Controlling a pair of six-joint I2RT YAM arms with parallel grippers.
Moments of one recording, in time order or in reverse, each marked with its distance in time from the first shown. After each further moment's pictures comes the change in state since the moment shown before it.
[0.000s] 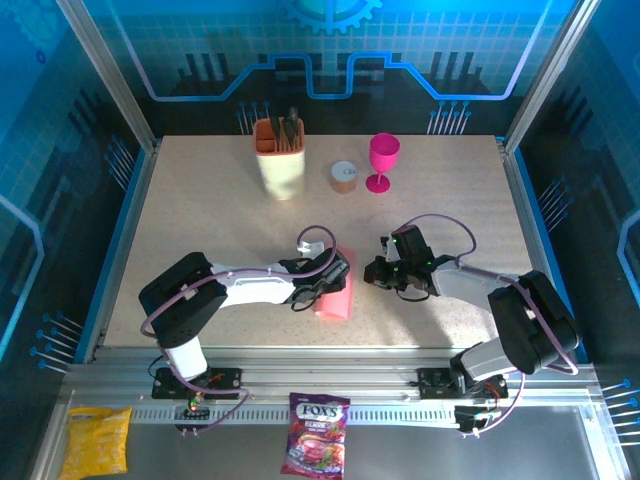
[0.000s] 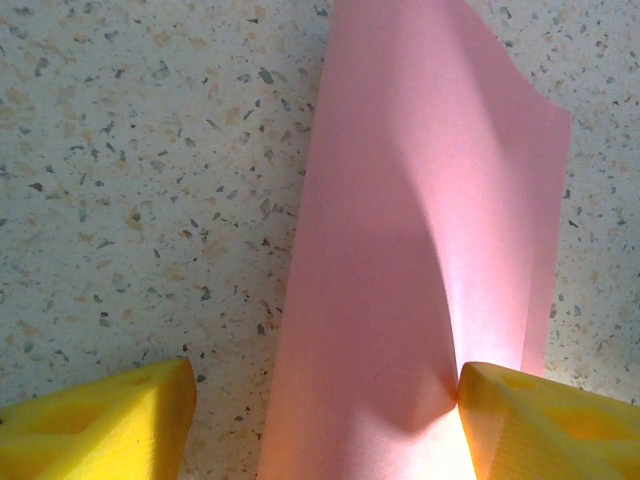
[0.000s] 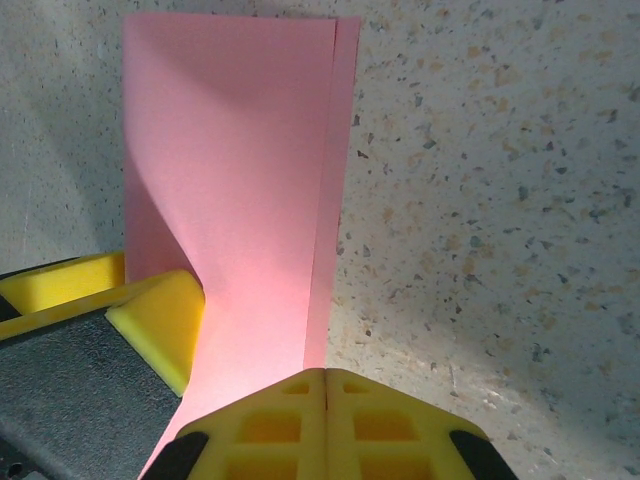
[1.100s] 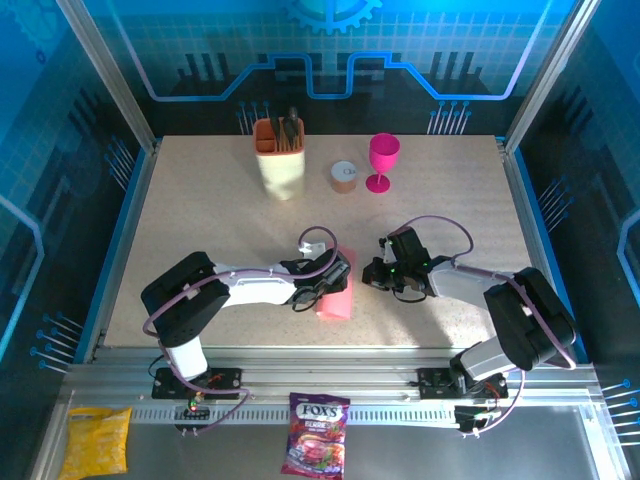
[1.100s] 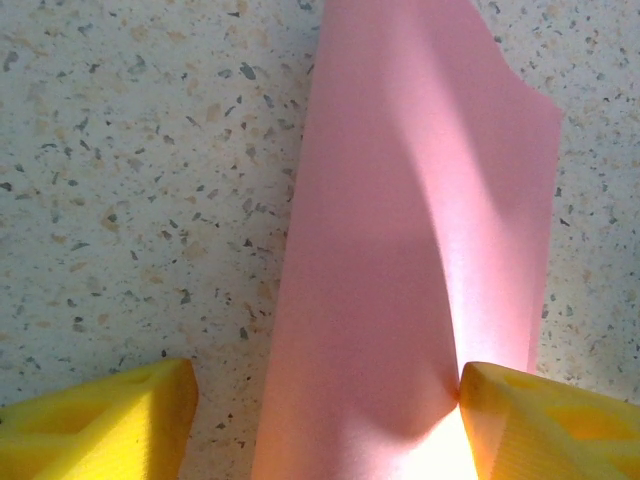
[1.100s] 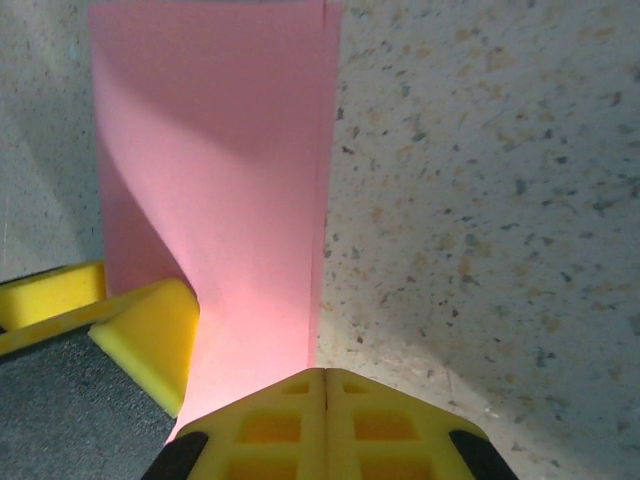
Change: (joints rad) left arm -0.004 0.012 -0.005 0.028 0.002 0.001; right arm 0.028 0.022 0.000 0.015 0.049 0.043
